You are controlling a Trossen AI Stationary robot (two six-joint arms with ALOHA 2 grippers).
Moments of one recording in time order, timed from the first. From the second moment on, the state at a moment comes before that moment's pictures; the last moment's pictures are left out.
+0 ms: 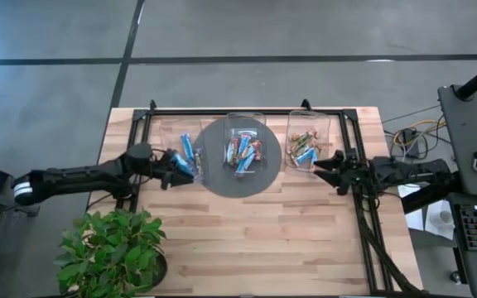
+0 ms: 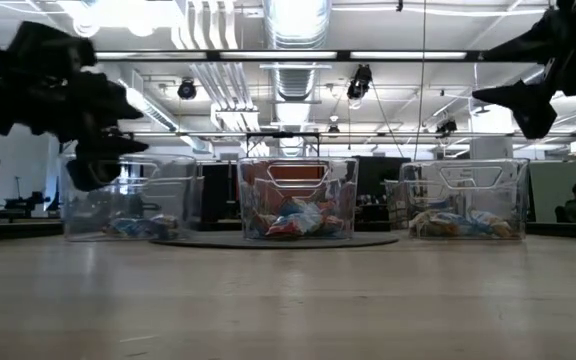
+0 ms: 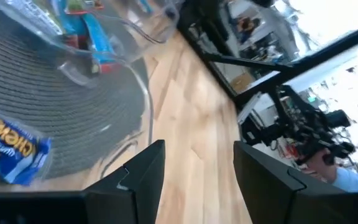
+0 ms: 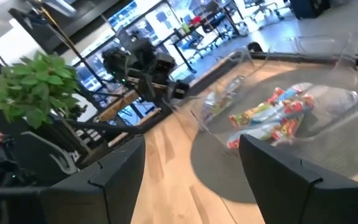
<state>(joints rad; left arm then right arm) 0.39 0.63 0.09 0.23 0.54 -0.75 0.16 0.01 0.15 -0.17 0.34 0.65</state>
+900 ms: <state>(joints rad) 0.23 0.00 0.01 0.14 0.53 -0.75 0.16 0.03 0.08 -0.17 0.34 0.65</state>
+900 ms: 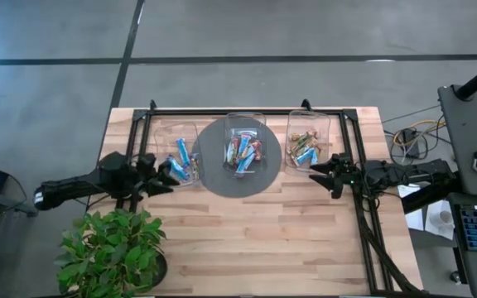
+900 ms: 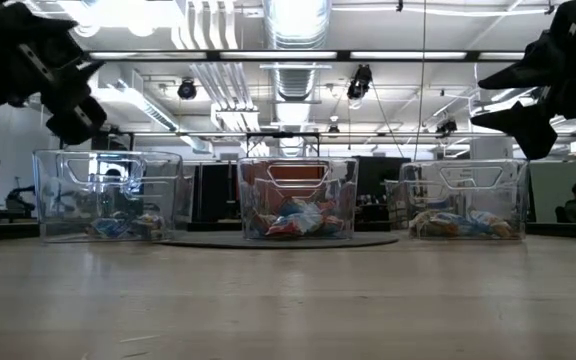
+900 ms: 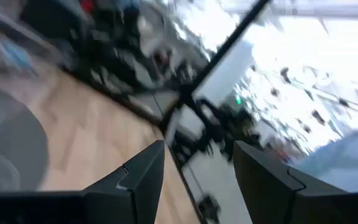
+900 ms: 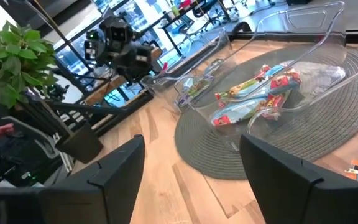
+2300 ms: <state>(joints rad) -0.09 0.00 0.01 0.04 0.22 0.04 0.16 0.03 0.08 -0.17 0.34 0.65</state>
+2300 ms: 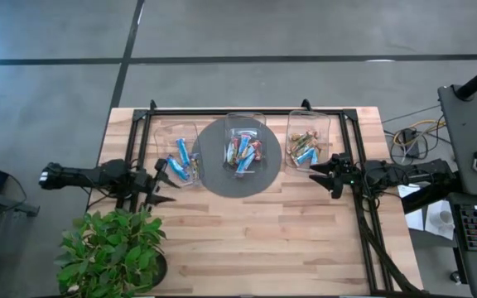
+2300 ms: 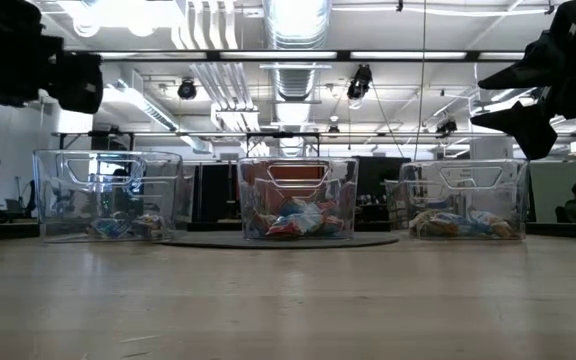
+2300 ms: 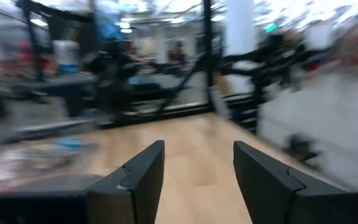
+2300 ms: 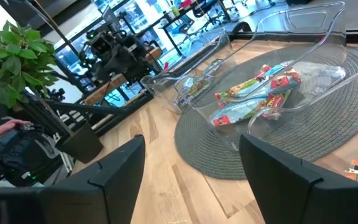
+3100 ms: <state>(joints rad) 0.00 0.00 0.01 0.02 0.08 0.00 0.16 0.03 0.08 -0.17 0.34 0.65</state>
